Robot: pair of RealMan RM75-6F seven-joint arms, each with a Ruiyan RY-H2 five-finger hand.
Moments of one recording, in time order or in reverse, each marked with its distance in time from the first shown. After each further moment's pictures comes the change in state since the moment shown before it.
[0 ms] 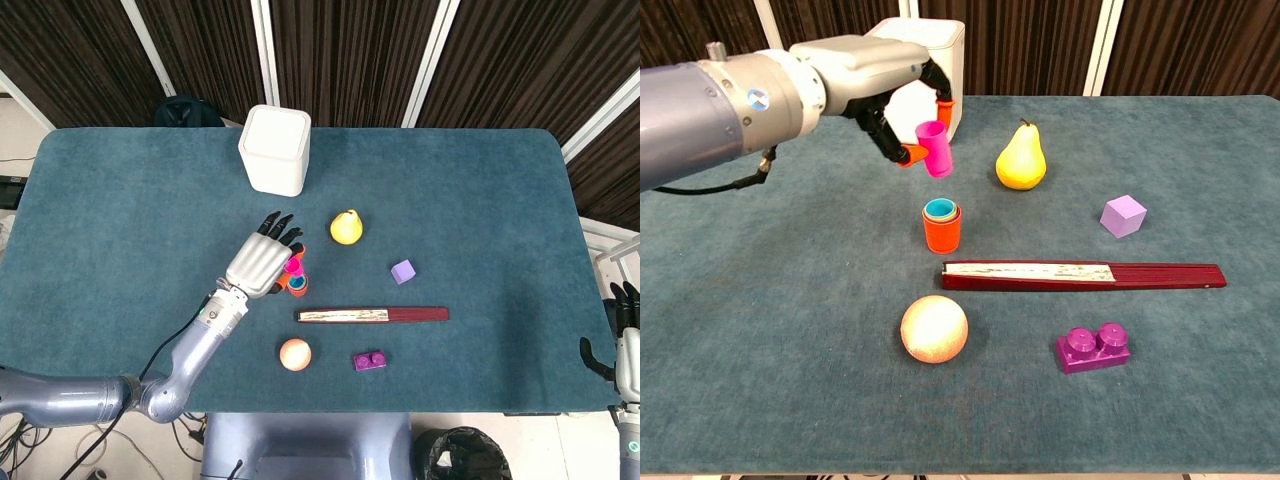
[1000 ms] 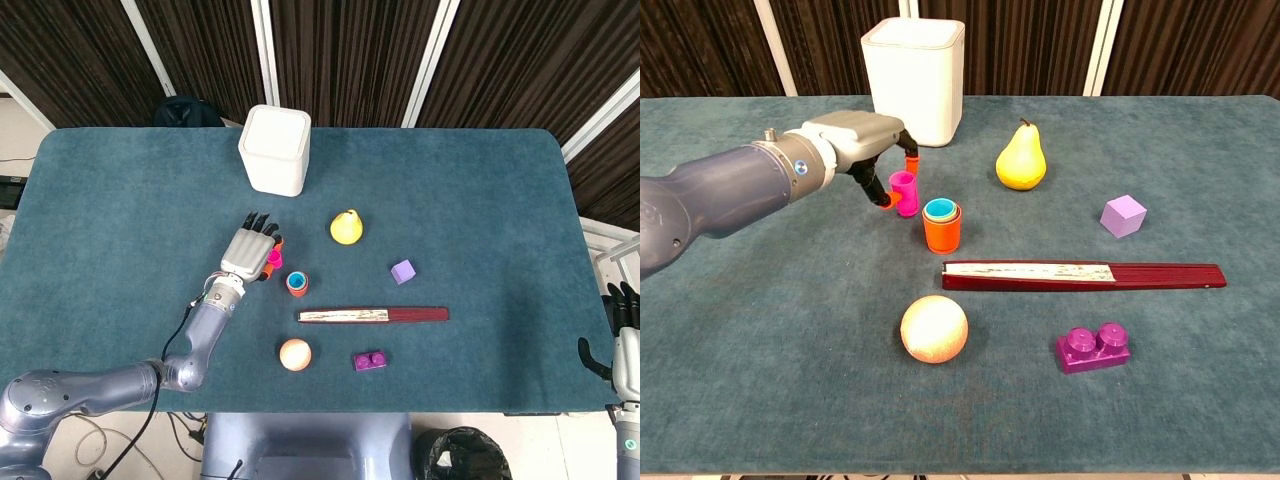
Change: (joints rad) left arm -0.016 -0.232 -0.011 0.482 -0.054 -0.147 -0.105; right arm 0.005 -0.016 0.001 0.018 0.007 -0.004 -0.019
